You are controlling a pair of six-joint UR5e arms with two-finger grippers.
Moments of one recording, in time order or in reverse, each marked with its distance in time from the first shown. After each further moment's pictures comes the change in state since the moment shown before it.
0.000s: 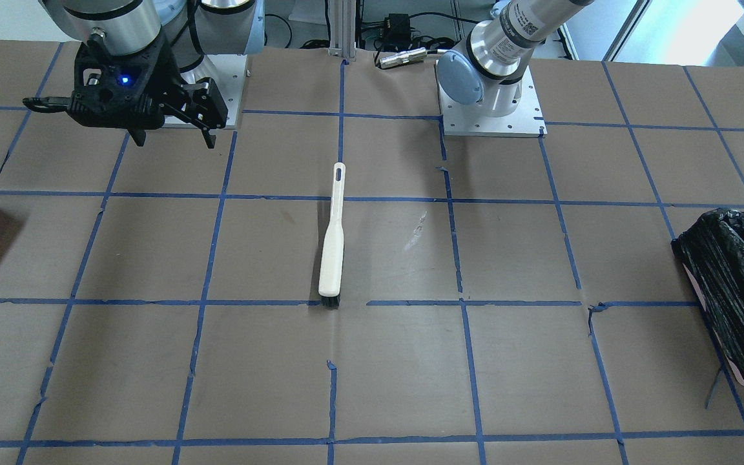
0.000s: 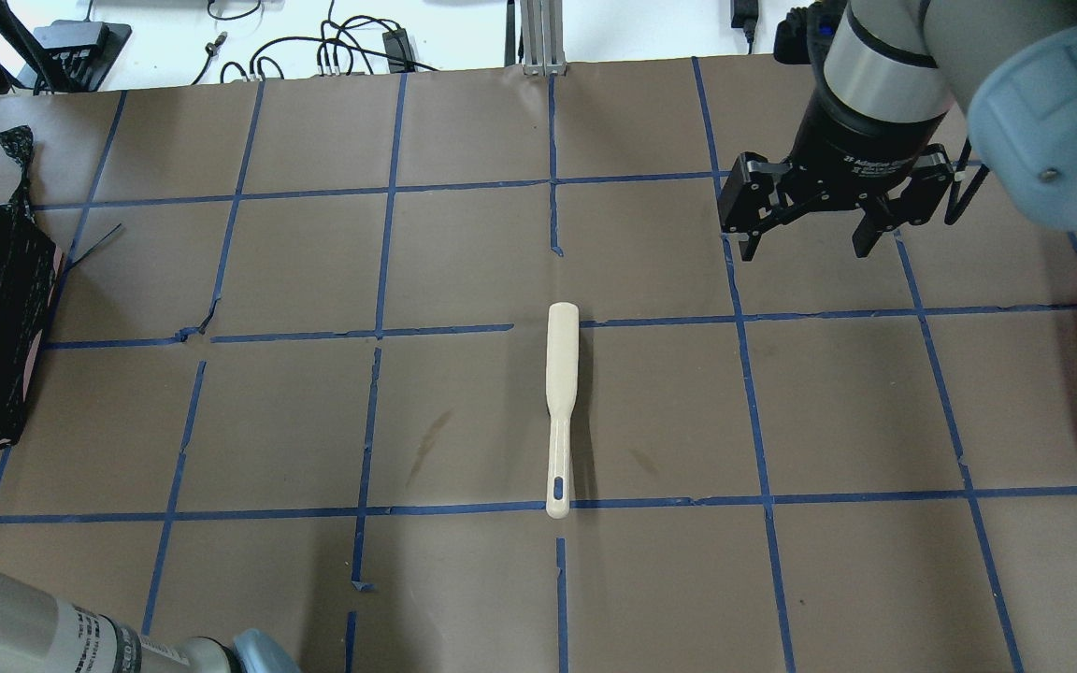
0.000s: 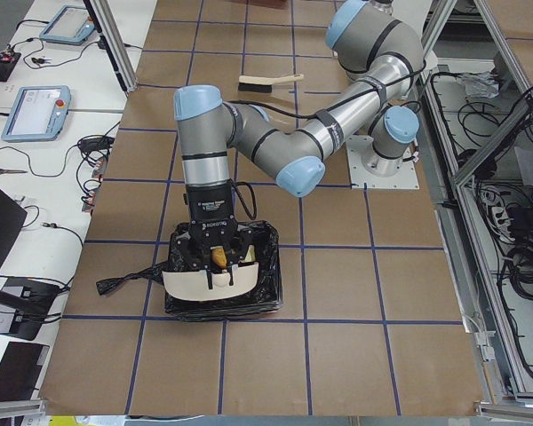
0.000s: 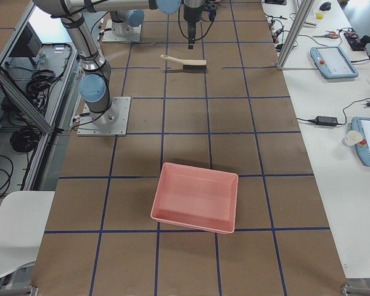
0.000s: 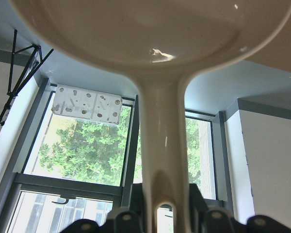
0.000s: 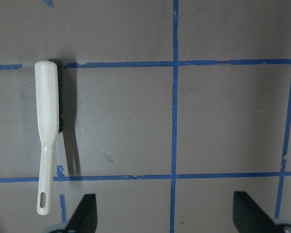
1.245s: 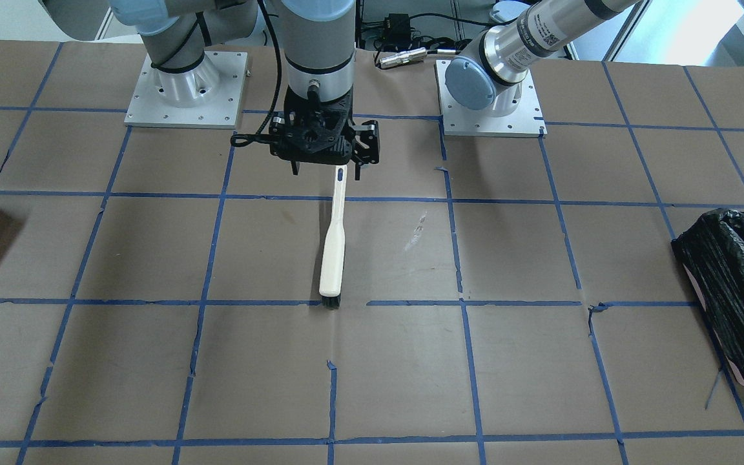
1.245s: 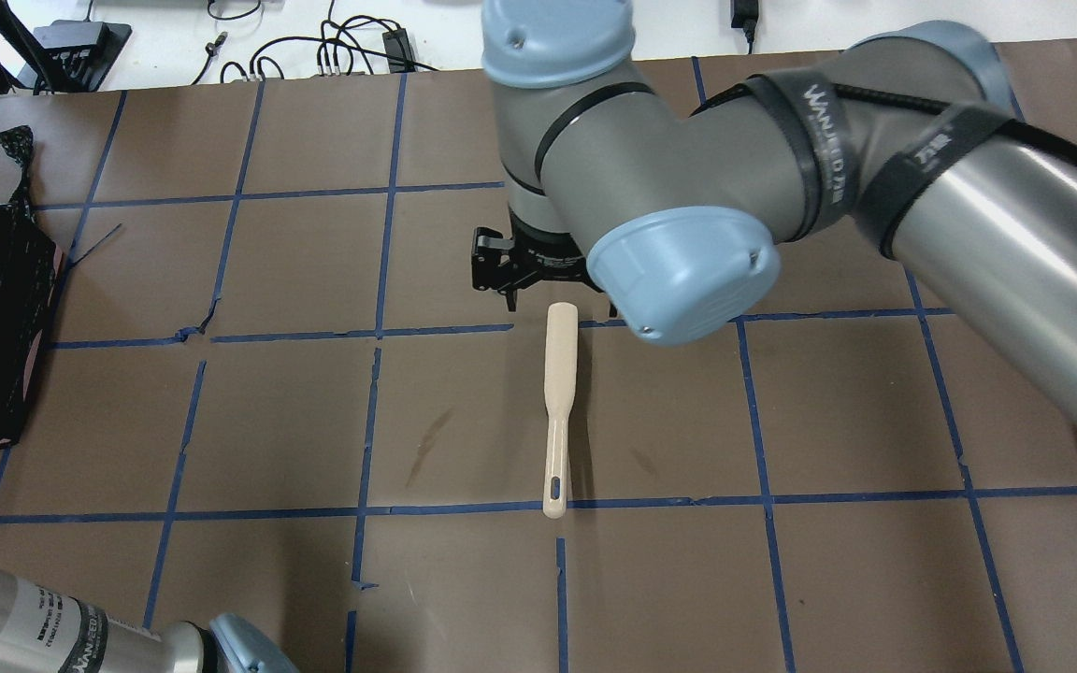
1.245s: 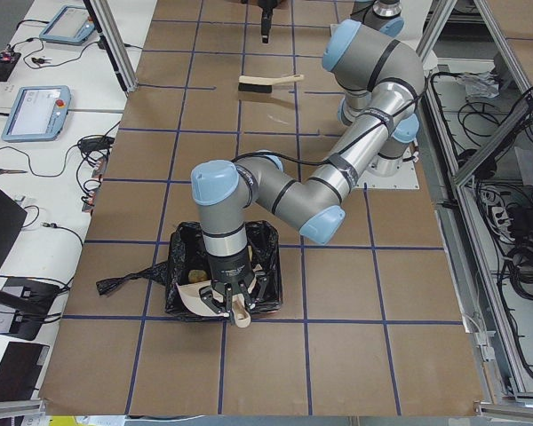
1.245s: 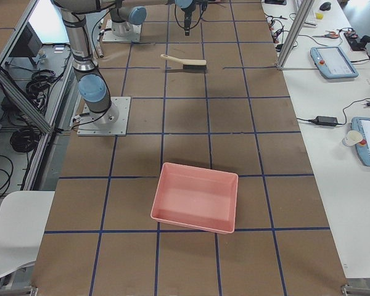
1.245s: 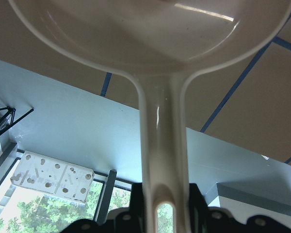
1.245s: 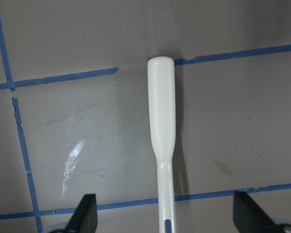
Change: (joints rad) left arm 0.143 -0.100 -0.009 -0.135 -0.198 -0.082; right arm 0.347 0.172 -0.018 -0.206 0.013 0.418
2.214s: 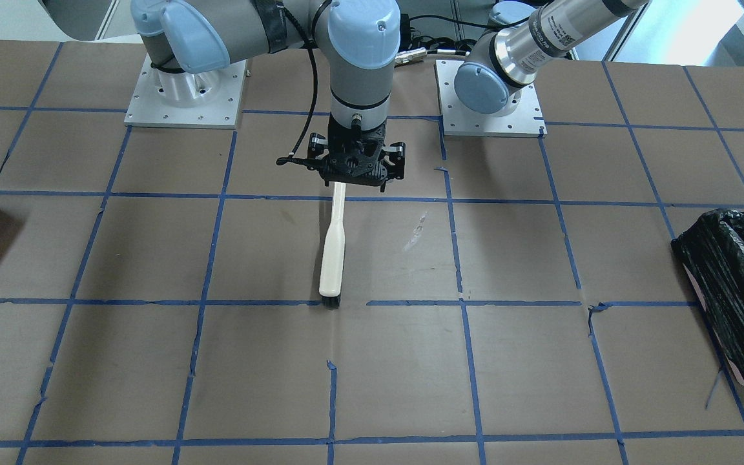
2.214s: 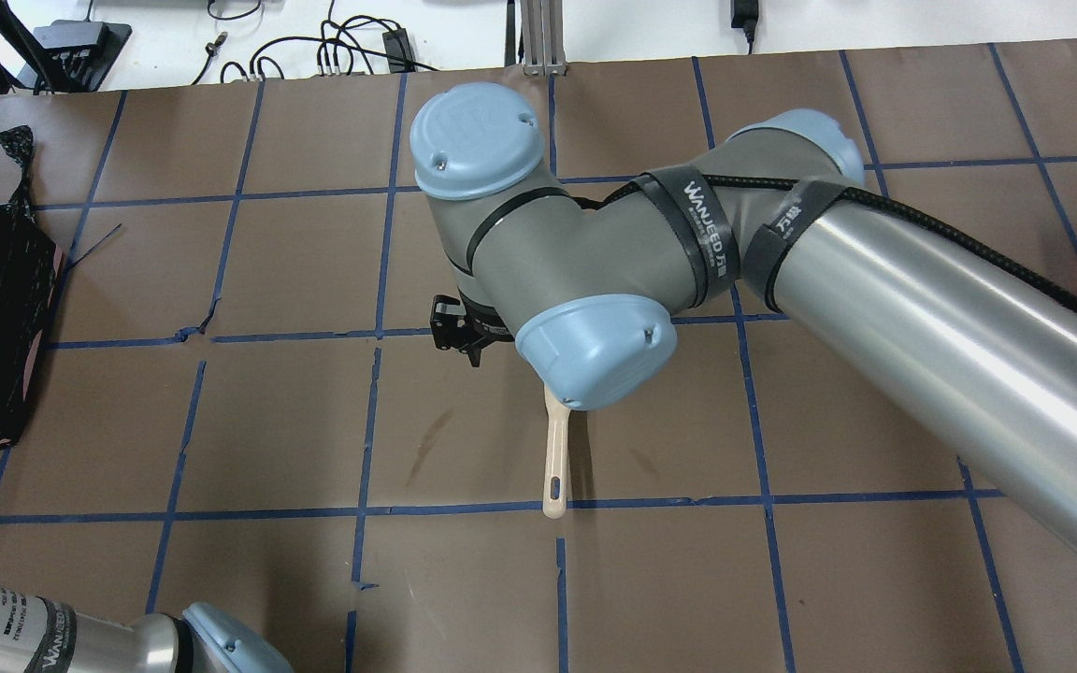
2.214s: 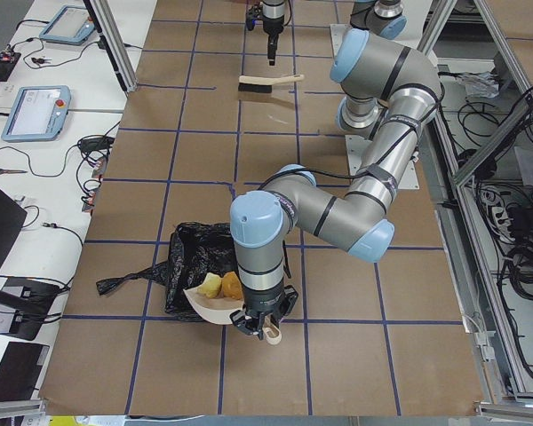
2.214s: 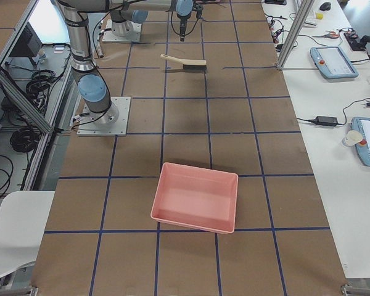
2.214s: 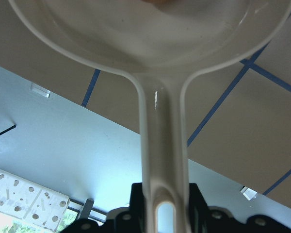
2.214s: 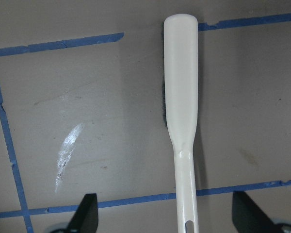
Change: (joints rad) left arm 0.135 0.000 0.057 -0.145 -0.171 -0.044; right arm 0.119 0.105 0.039 -0.101 -0.002 0.138
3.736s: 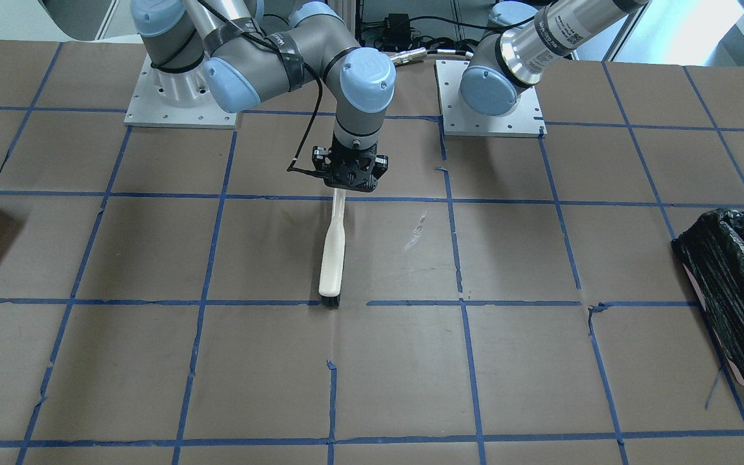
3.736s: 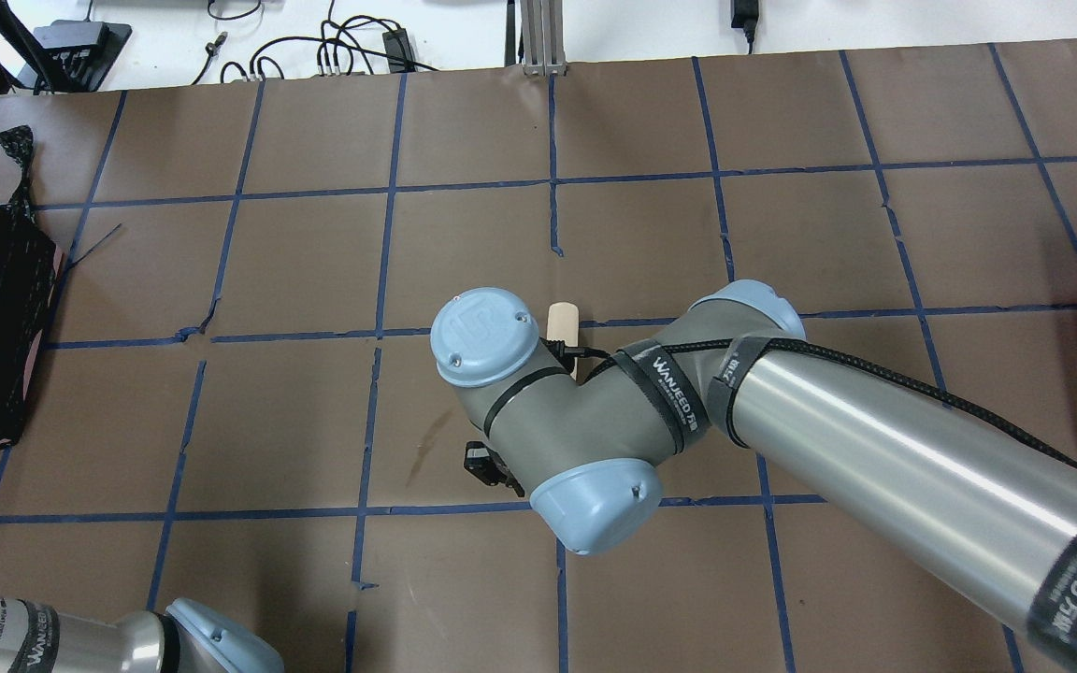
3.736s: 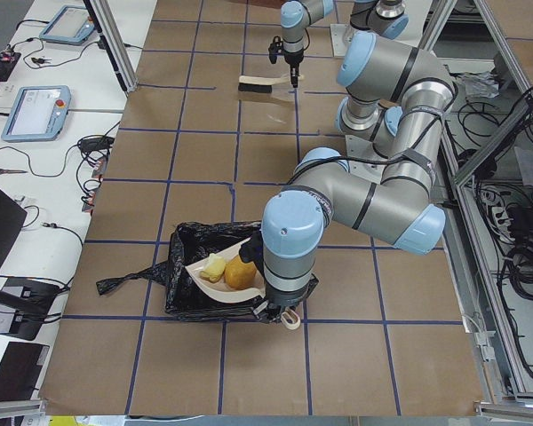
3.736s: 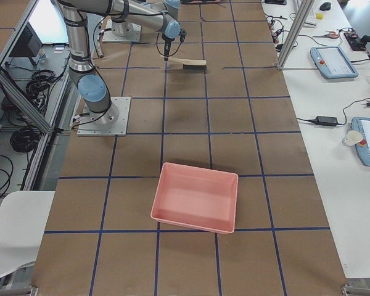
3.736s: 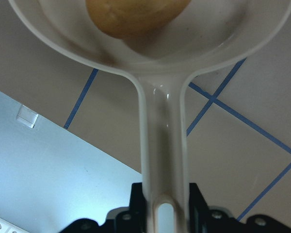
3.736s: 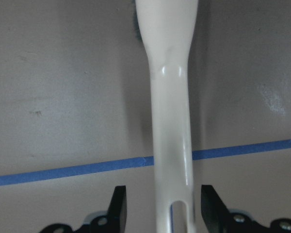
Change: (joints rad) left arm 0.089 0.017 0.163 -0.365 -0.192 -0.042; right arm 0.083 0.031 0.302 -0.190 -0.008 0.048
